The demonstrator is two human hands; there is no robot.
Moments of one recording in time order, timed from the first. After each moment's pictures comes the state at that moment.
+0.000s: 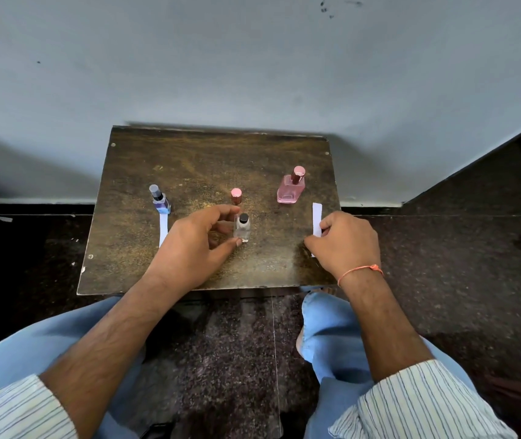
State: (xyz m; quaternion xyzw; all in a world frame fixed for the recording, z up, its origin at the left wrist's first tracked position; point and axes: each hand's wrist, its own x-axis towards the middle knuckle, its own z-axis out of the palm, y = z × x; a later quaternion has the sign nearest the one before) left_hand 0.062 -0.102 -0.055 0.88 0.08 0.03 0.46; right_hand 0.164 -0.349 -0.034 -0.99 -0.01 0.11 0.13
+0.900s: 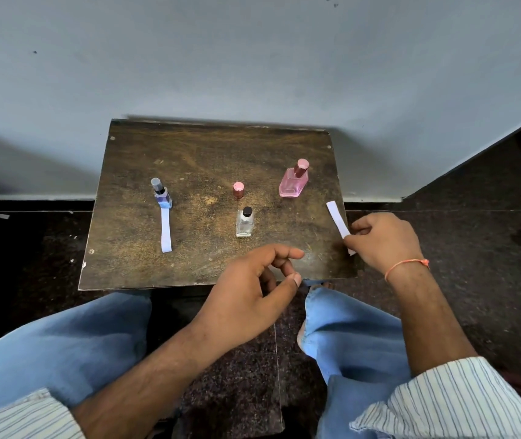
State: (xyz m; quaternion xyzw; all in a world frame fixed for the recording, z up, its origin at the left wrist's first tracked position) left_hand 0.016 -0.182 -0.035 0.78 0.05 -0.05 0.63; right_hand 0.176 -0.401 -0.019 -0.97 0.04 0.18 0.15
